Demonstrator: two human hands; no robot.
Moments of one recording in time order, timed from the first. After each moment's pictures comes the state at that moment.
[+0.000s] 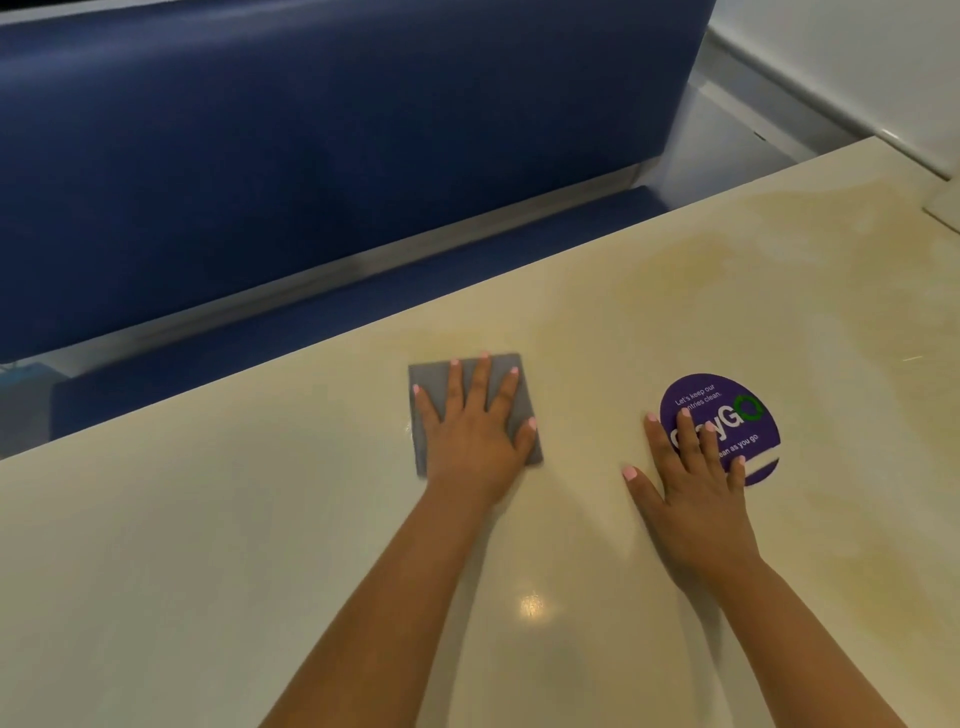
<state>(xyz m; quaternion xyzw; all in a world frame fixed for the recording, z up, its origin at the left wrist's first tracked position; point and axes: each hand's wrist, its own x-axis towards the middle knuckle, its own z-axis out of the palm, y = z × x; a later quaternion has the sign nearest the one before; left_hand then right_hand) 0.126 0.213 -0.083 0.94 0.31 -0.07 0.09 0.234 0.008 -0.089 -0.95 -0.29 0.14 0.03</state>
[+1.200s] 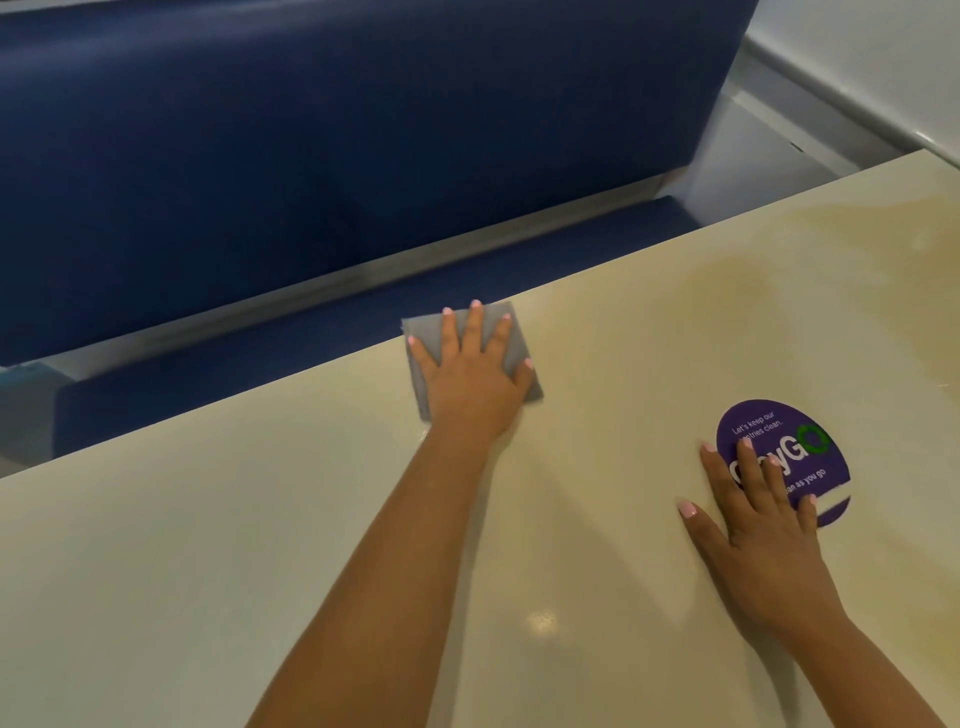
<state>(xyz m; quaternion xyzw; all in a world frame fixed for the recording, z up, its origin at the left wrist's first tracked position) 0.163 0.295 -0.086 0.93 0.36 -0.04 0.11 0.236 0.008 -0.089 -0.95 -0.28 0.15 0.03</state>
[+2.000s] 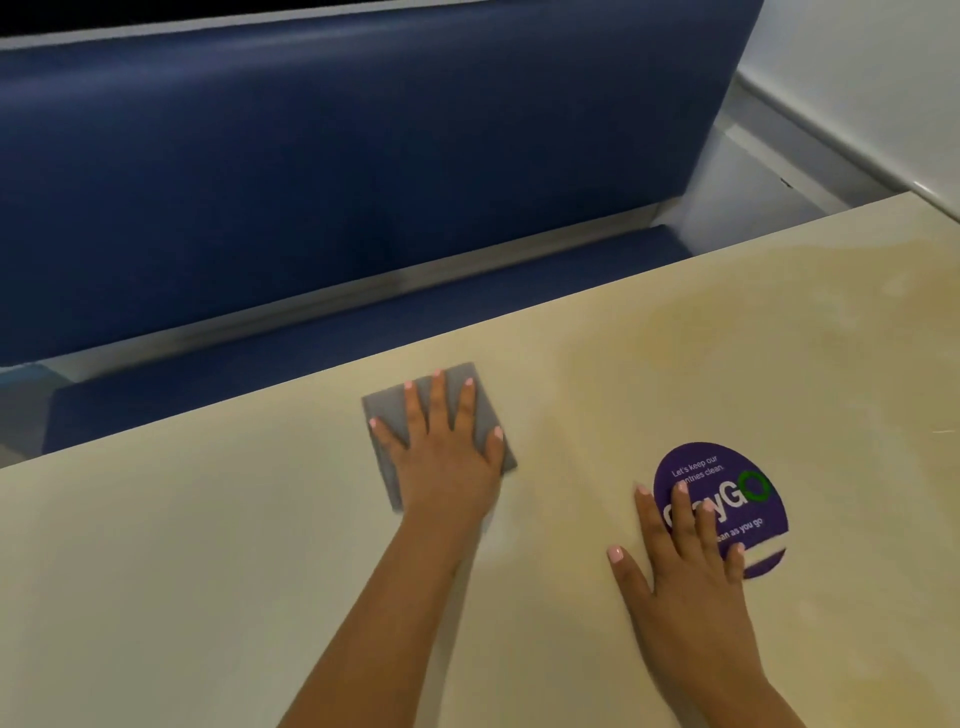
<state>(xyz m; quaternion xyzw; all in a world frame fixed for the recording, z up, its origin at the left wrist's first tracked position) 0.160 0.226 -0.080 0.89 0.45 -0.06 0.11 0.236 0.010 -0.076 -0.94 -0.29 0.18 0.03</state>
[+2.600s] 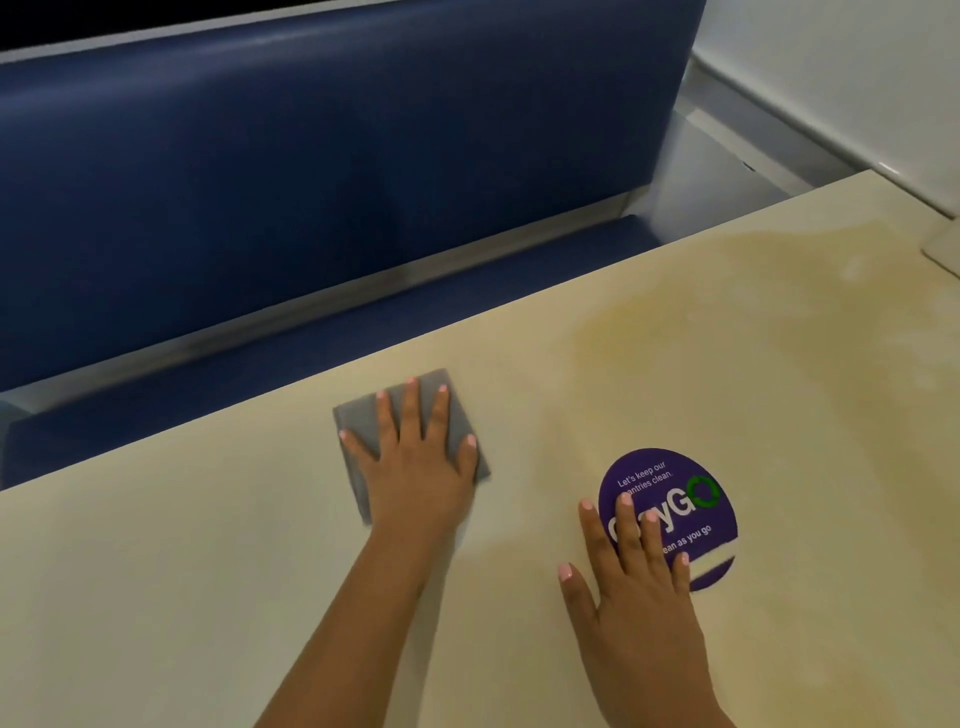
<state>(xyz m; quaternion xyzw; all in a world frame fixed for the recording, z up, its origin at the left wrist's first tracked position) 0.191 0.213 -0.082 0.89 0.44 -0.06 0.10 0.244 0.009 -0.078 -0.93 -0.31 0.20 0.05</state>
